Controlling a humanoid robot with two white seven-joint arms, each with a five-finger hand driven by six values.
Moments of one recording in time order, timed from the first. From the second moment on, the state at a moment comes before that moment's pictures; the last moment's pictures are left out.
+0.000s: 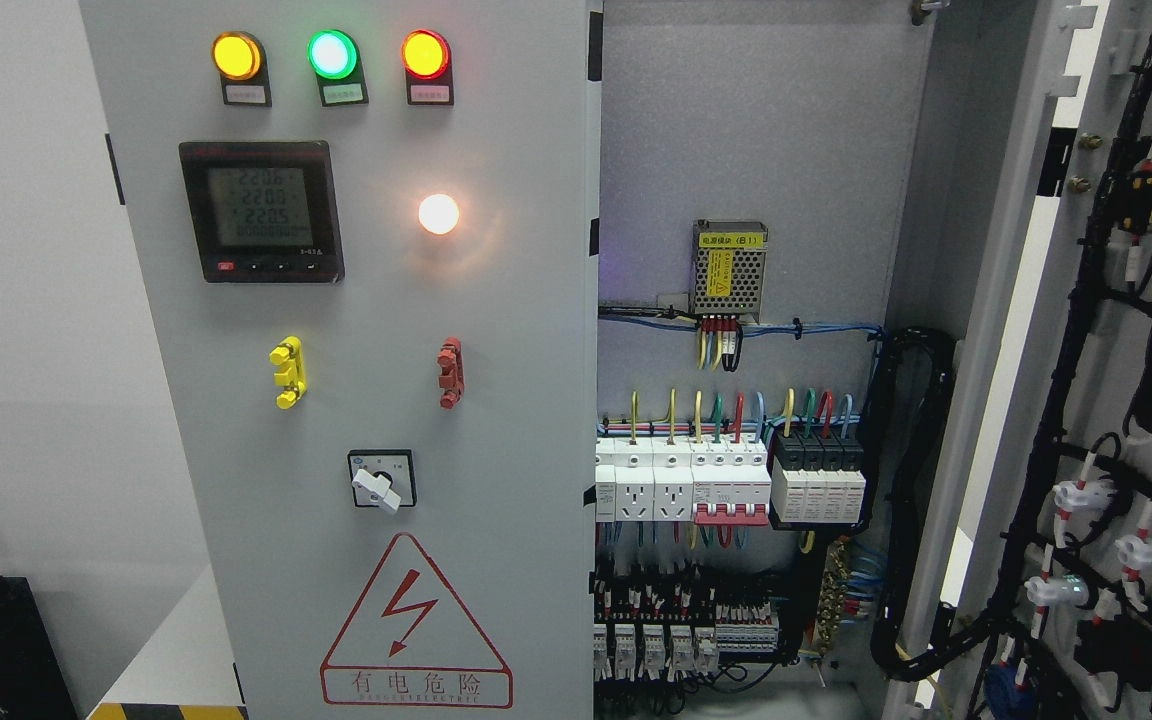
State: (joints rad) left arm 0.03 -0.02 -0.02 -0.01 0.05 -0.06 -0.16; right arm 0.10 0.12 0.25 -0.11 -0.12 0.18 0.06
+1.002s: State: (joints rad) left arm 0.04 -0.04 0.00 0.00 0.05 -0.11 -0.17; right arm 0.19 0.07 0.21 -0.35 -0.12 0.17 0.06
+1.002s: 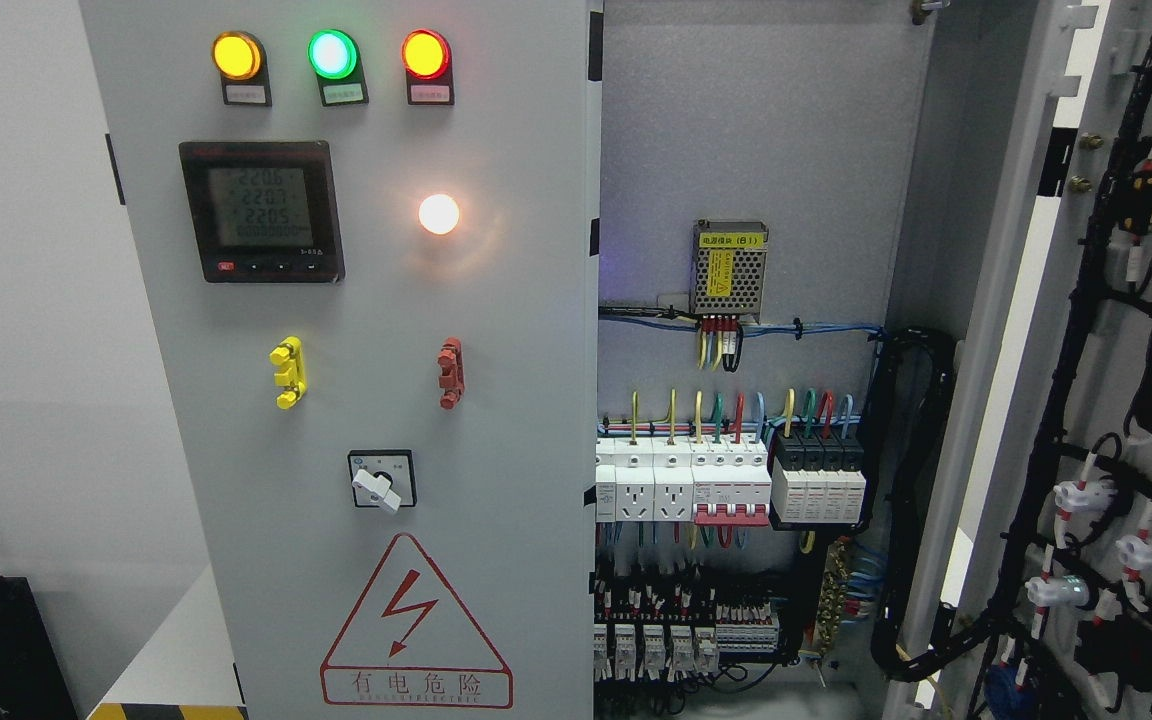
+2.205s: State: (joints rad) left arm 0.04 -0.04 0.00 0.00 0.05 -0.11 -0.17; right arm 0.78 -0.14 0.16 -1.51 -0.14 -0.39 0.05
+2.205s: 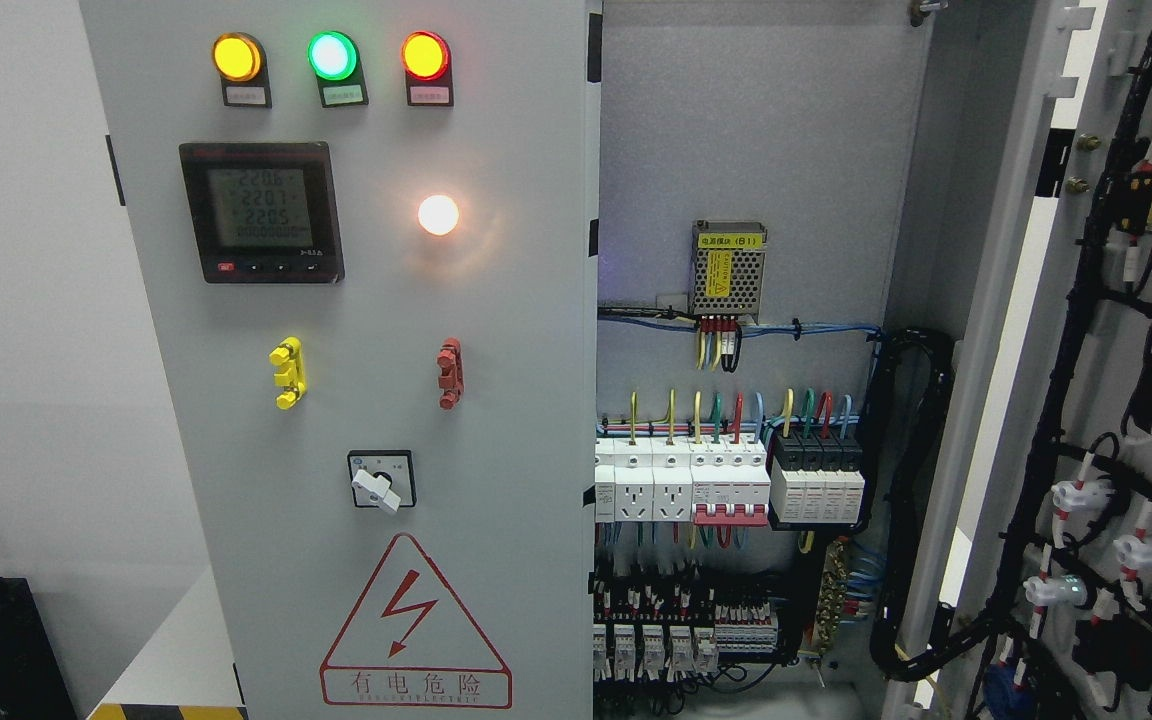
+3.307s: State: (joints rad) left arm 0.04 -0.04 0.00 0.00 0.05 -0.11 -0.17; right arm 0.34 -0.18 0.20 -1.90 -0.14 -0.36 0.05
